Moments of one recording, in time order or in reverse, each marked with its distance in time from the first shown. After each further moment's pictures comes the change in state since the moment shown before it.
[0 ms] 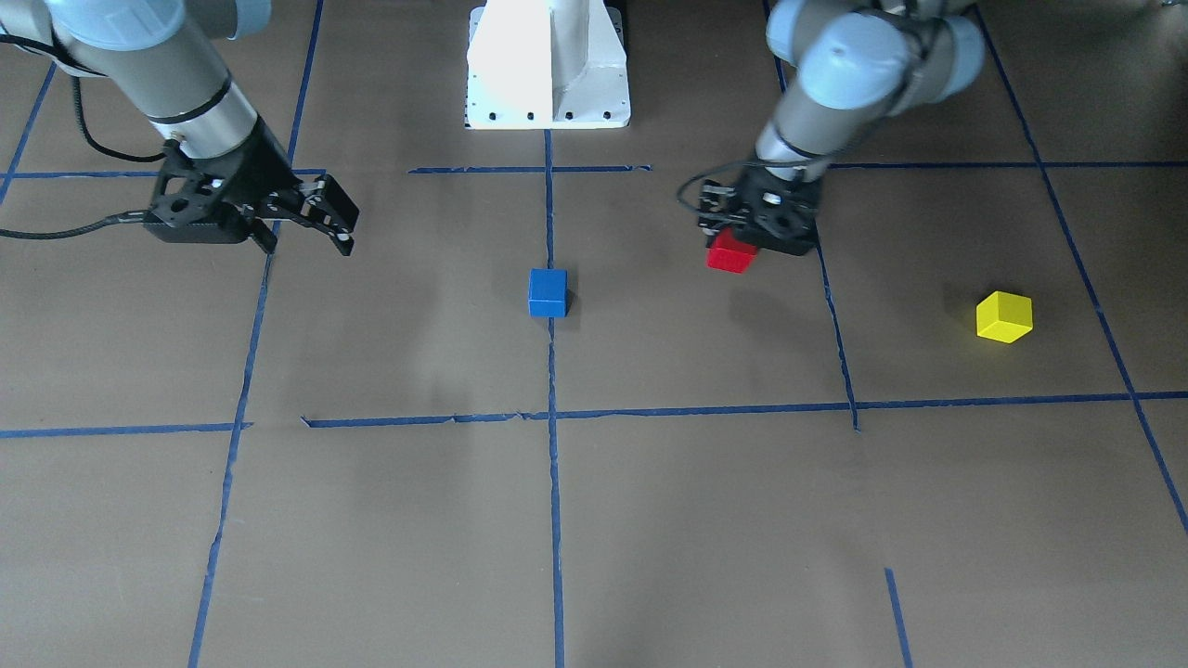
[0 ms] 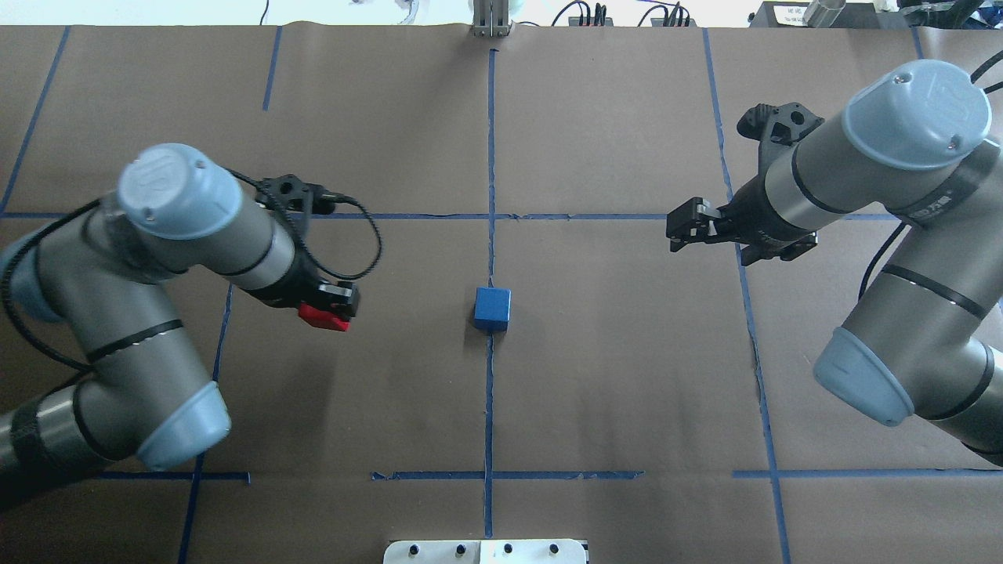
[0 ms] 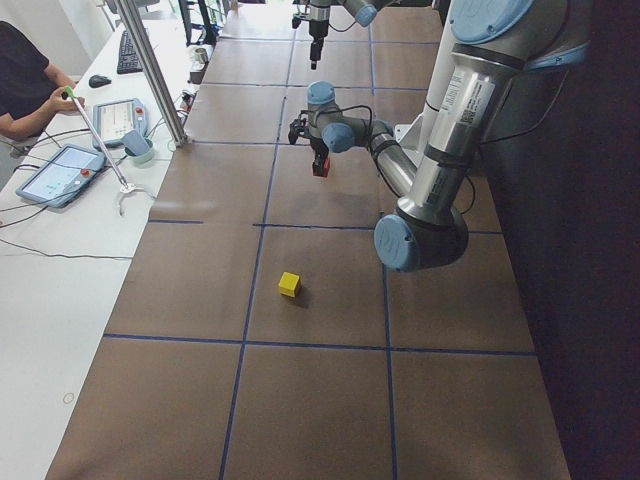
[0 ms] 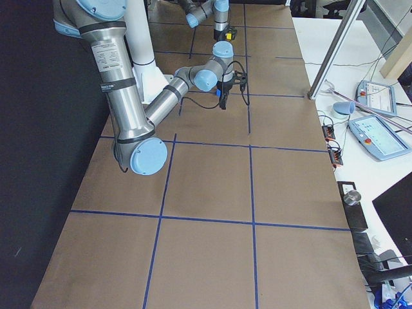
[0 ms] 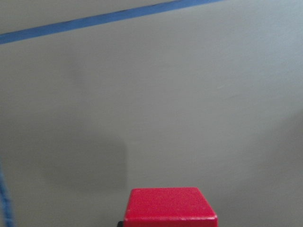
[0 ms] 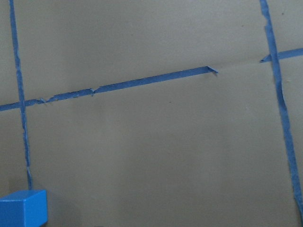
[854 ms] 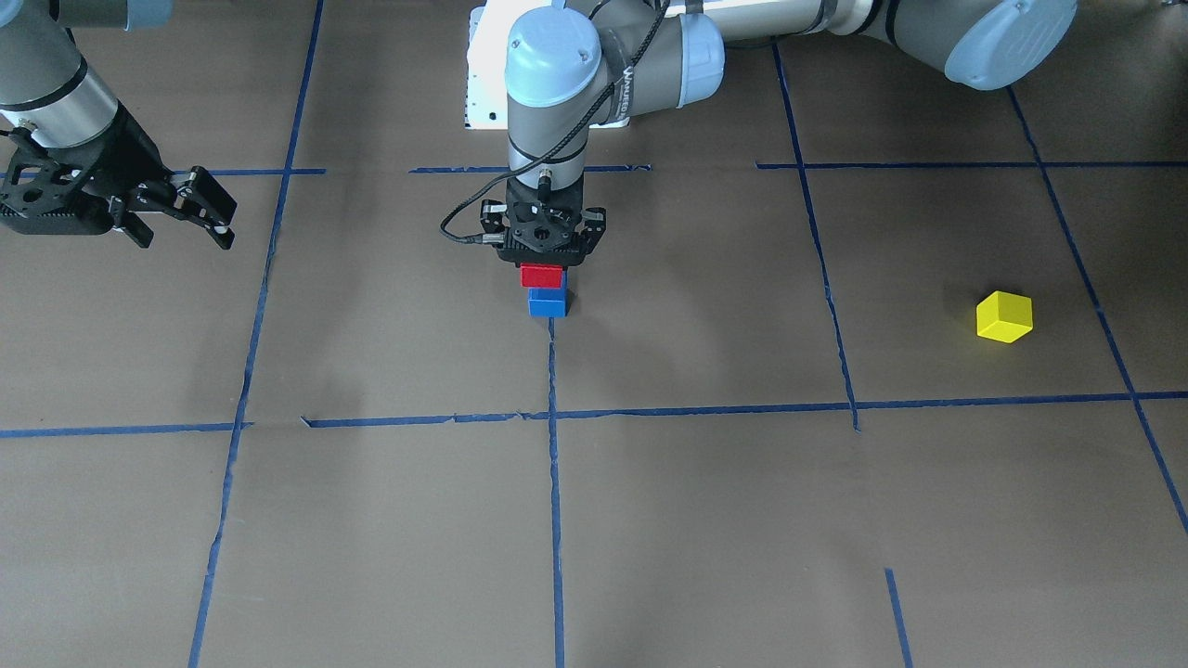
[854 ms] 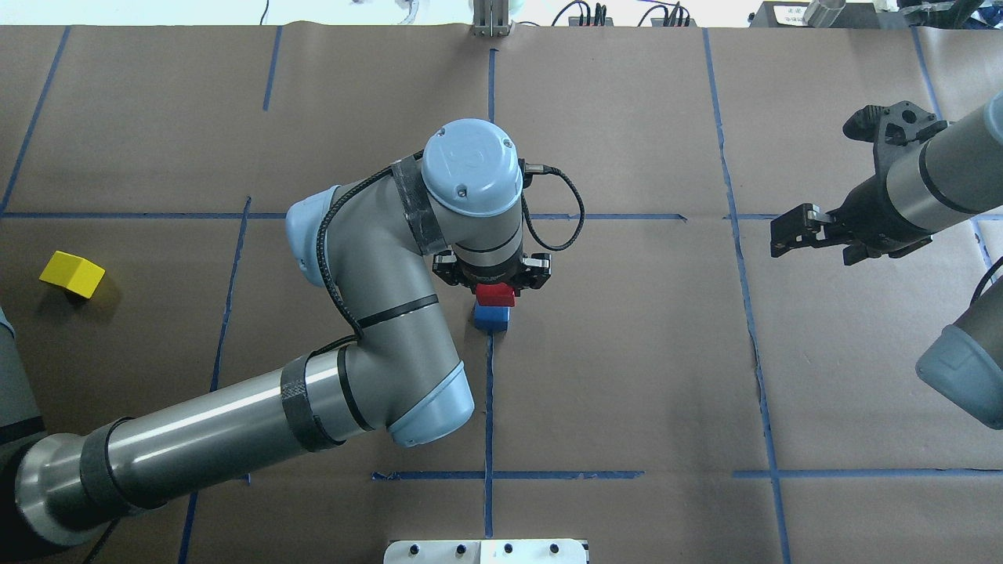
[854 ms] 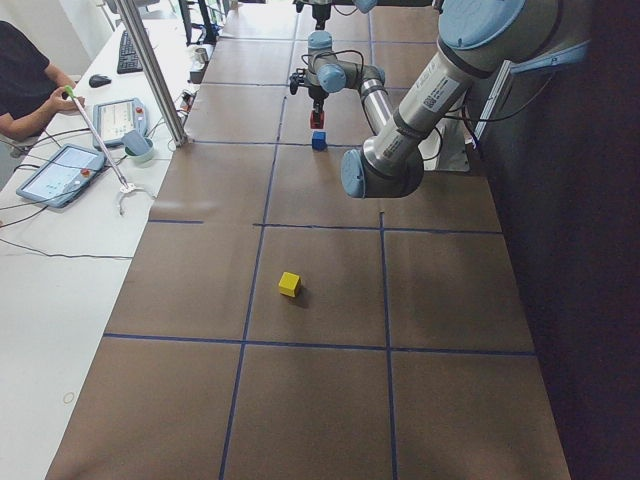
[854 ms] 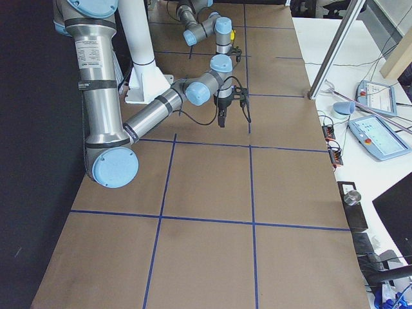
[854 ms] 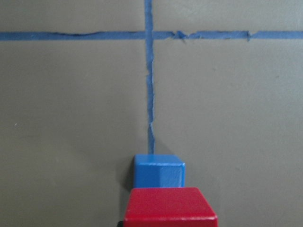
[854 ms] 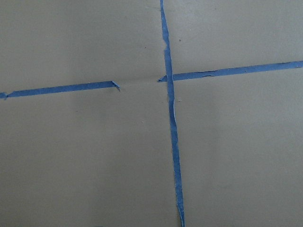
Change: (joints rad) left arm 0.077 -0.448 0.375 0.081 0.107 -0.111; right arm 0.110 -0.179 0.064 0.000 0.048 -0.185
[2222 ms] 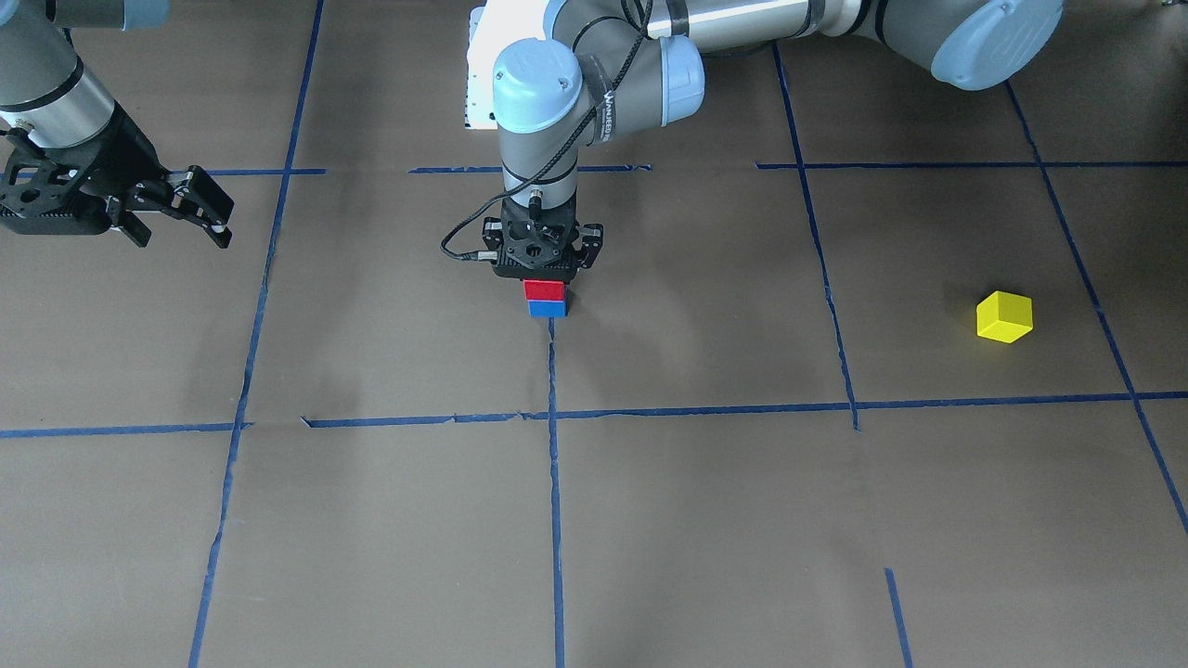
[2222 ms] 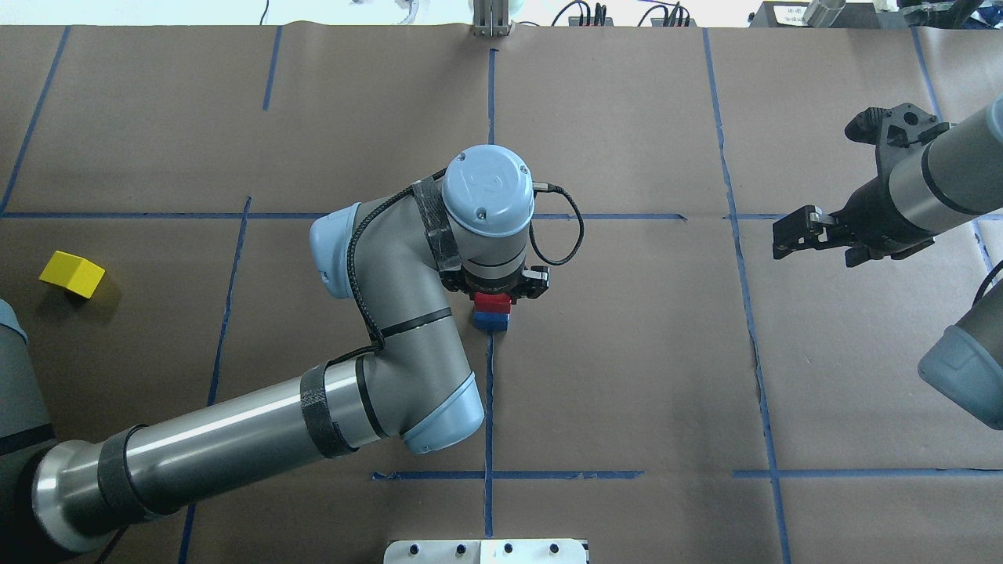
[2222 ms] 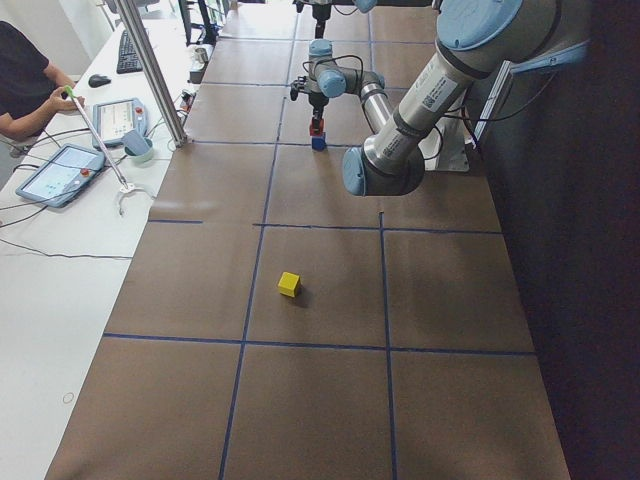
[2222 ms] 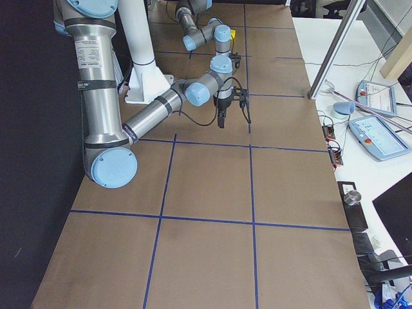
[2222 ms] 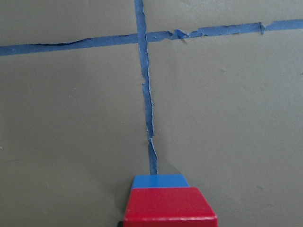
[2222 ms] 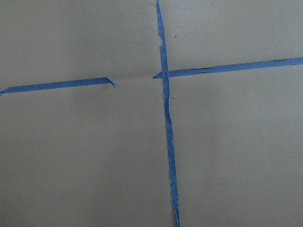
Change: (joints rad) left arm 0.023 -0.003 0.048 -0.012 0.041 0.014; right arm -0.001 -0.002 -0.002 0.000 0.003 -0.002
